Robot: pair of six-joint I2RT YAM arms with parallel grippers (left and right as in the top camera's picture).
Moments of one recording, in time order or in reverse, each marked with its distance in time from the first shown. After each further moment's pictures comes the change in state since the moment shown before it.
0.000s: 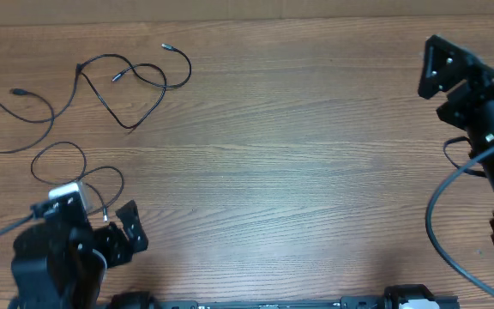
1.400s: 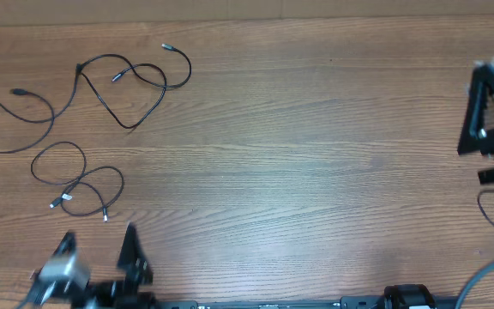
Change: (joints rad) left arm -0.067 -0.558 -0.325 0.368 -0.007 -0.005; right arm 0.000 -0.225 -0.002 0.144 -0.086 -0.042
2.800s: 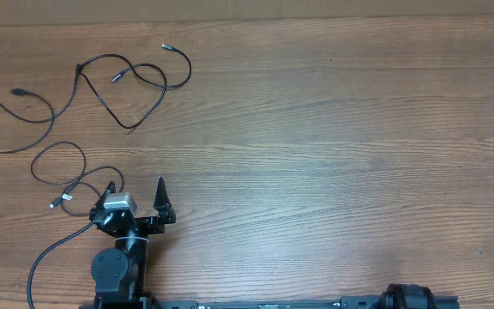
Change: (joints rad) left arm 0.000 0.002 -0.795 0.817 0.007 0.109; right arm -0.139 -0.238 0.001 0.238 -0.287 -0.003
